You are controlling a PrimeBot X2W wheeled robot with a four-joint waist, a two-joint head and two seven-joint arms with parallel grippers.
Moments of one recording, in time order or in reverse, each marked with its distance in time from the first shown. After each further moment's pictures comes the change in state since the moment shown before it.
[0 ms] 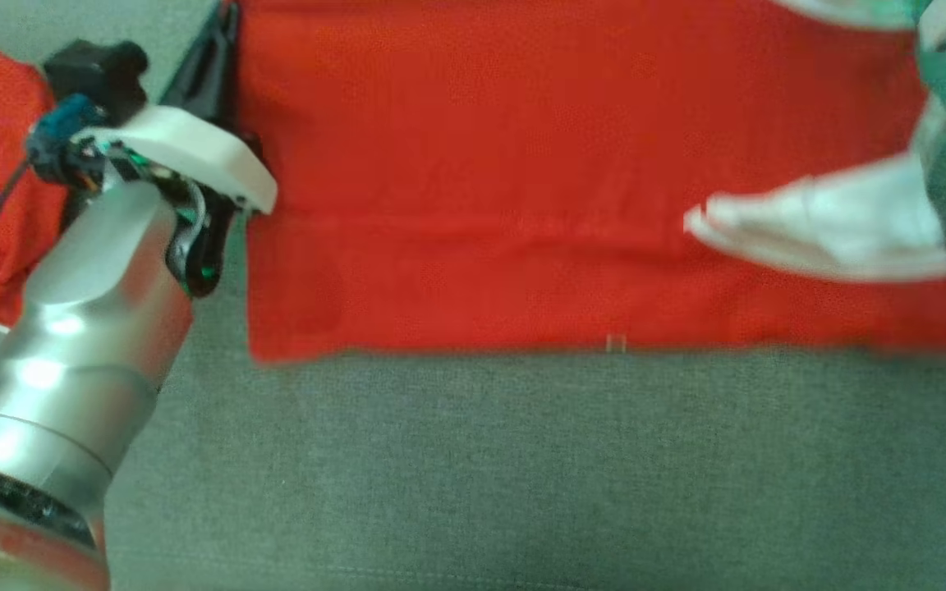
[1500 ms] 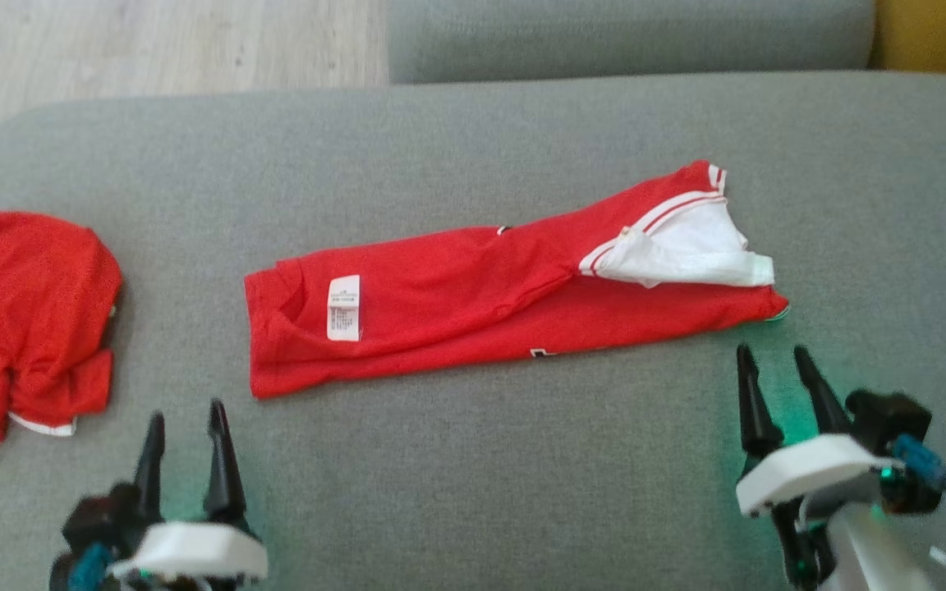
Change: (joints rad) left arm 0.965 -0.224 0.860 -0.452 0.647 -0.026 -0.007; right arm 1.025 0.241 -0.115 -0.560 0.094 0.000 -0.017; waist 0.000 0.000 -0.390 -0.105
